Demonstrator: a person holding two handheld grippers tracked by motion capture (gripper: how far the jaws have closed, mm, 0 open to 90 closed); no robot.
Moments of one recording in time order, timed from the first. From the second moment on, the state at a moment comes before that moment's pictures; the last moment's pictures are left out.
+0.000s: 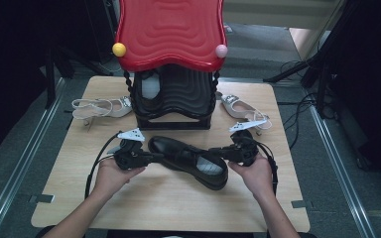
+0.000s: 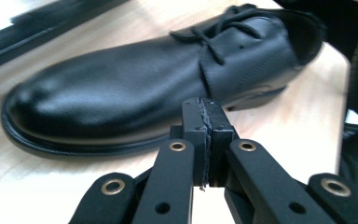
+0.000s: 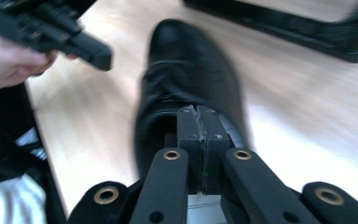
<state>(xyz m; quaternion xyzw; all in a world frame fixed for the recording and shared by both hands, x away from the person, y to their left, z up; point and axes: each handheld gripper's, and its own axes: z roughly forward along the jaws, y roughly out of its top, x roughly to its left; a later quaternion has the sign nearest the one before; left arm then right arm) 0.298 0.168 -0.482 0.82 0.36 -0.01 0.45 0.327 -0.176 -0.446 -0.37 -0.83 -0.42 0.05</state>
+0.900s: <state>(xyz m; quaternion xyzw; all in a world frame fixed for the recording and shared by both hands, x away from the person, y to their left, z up) 0.308 0.146 -0.509 0.83 0.36 -0.04 0.43 0.347 -0.173 -0.484 -0.41 -0.83 -0.38 0.03</state>
